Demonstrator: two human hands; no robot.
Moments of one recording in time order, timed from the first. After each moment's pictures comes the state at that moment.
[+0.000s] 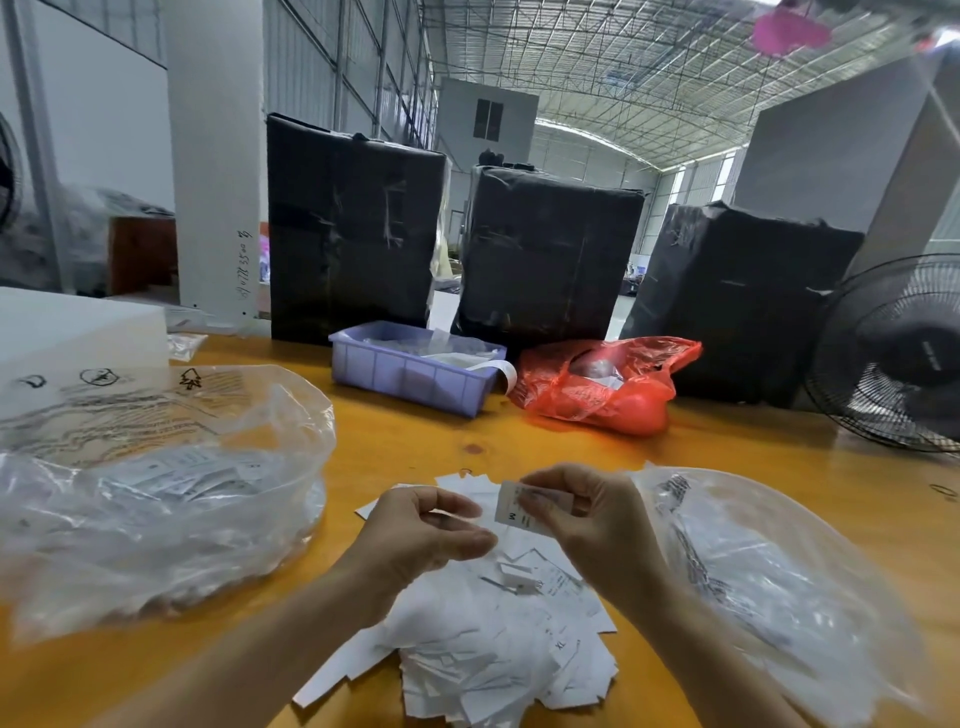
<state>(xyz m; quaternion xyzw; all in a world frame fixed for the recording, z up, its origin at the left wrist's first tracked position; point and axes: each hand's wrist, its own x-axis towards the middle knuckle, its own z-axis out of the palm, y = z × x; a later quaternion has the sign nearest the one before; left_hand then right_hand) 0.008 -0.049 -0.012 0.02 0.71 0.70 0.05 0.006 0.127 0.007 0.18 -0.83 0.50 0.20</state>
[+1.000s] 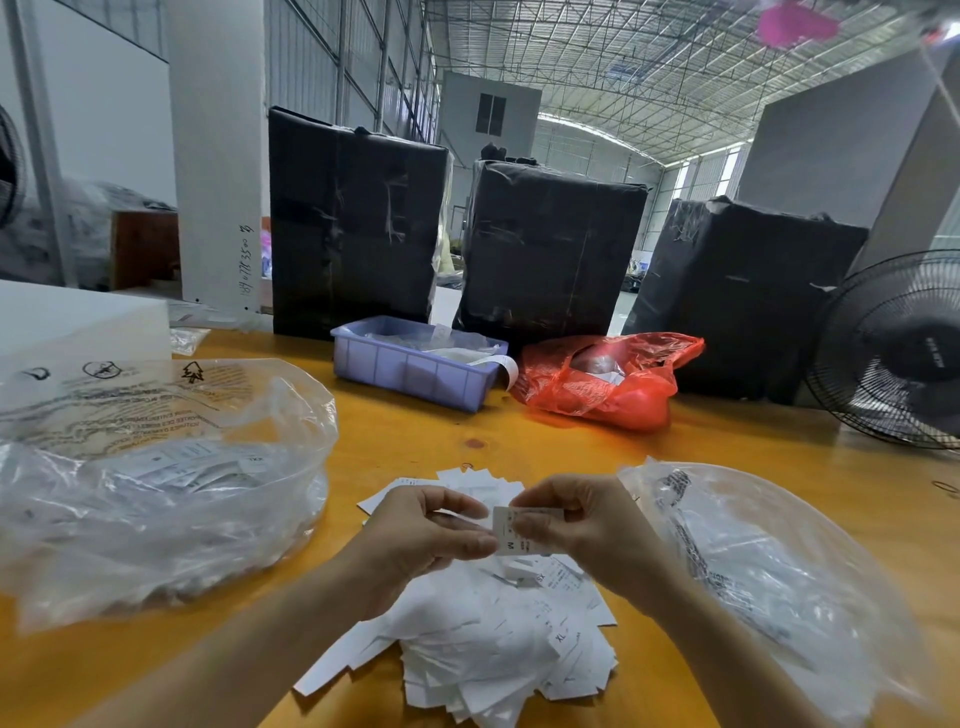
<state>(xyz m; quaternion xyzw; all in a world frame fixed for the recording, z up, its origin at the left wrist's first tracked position) 0.009 -0.050 -0.013 0.02 0.70 0.71 0.10 0.004 0.135 0.010 0.19 -0.85 0.49 0.05</state>
